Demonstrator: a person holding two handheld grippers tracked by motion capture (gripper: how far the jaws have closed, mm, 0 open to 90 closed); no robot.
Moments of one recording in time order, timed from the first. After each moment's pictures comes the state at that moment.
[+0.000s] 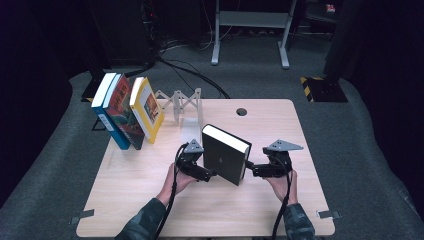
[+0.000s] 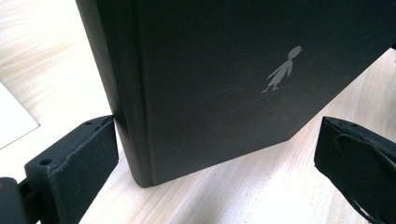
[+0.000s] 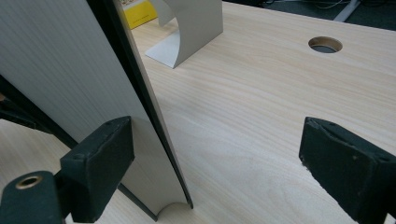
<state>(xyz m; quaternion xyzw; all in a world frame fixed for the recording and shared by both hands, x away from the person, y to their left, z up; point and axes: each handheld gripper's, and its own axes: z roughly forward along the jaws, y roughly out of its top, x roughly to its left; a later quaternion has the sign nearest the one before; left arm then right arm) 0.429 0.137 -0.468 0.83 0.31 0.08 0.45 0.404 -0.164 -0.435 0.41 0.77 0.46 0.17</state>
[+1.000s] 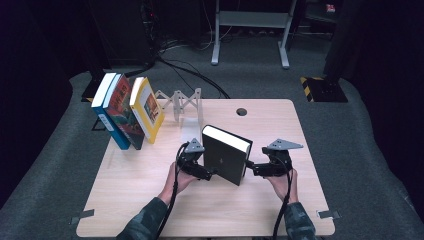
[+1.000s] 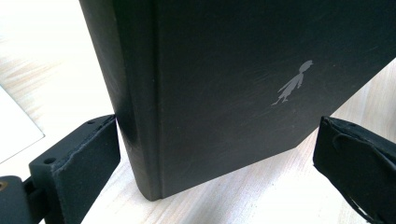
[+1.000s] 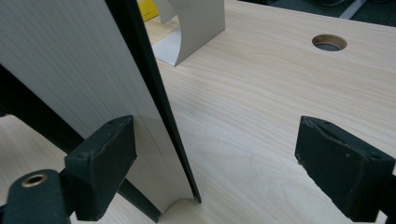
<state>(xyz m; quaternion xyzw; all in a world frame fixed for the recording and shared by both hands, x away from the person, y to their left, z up) 0.432 0.135 -0.468 0.82 0.31 0.08 0.47 0.408 -0.166 -0.436 0.41 0.77 0.46 0.16</state>
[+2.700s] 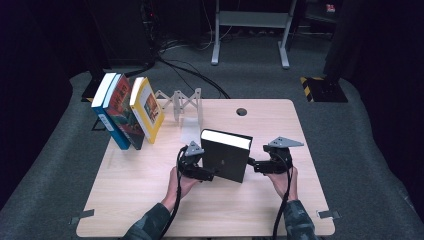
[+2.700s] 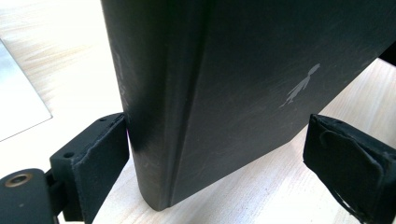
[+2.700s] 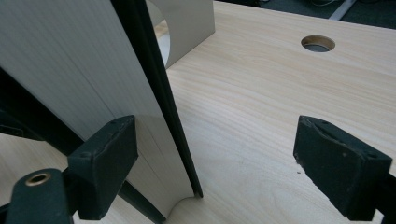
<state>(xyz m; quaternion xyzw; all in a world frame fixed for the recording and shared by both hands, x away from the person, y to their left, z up) 0.418 0.133 -0.468 0.80 0.36 0.10 0.47 0.416 -0.169 -0.437 0.42 0.76 0.46 0.17</state>
